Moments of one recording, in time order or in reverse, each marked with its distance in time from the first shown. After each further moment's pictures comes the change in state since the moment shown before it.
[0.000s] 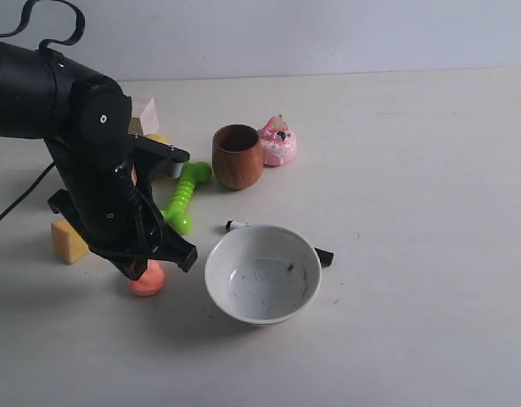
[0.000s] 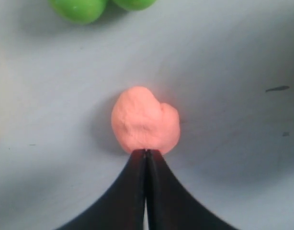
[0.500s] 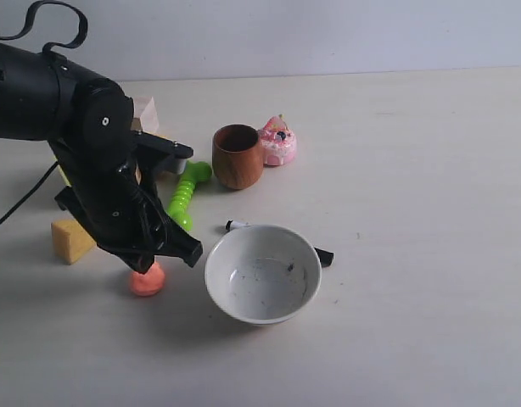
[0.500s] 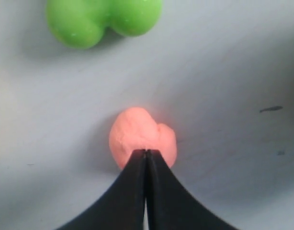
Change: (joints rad) left arm 0.000 0.009 -0.002 0.004 -0.053 0.000; right arm 0.000 0.000 0.000 0.000 0.000 0.000
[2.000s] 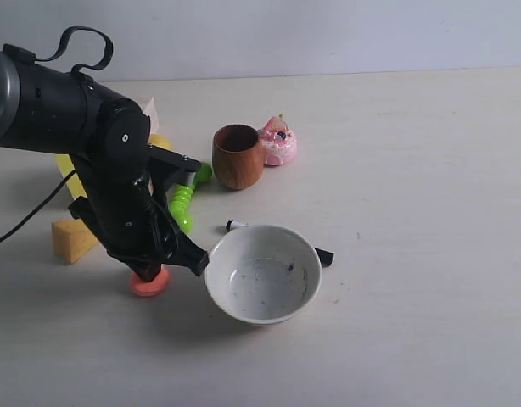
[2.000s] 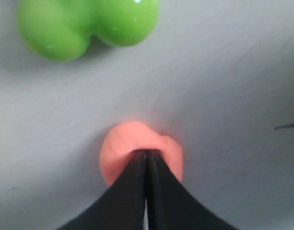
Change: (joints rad) left arm 0.000 0.085 -0.008 0.000 -0.033 0.009; right arm 0.000 0.000 0.000 0.000 0.000 0.000
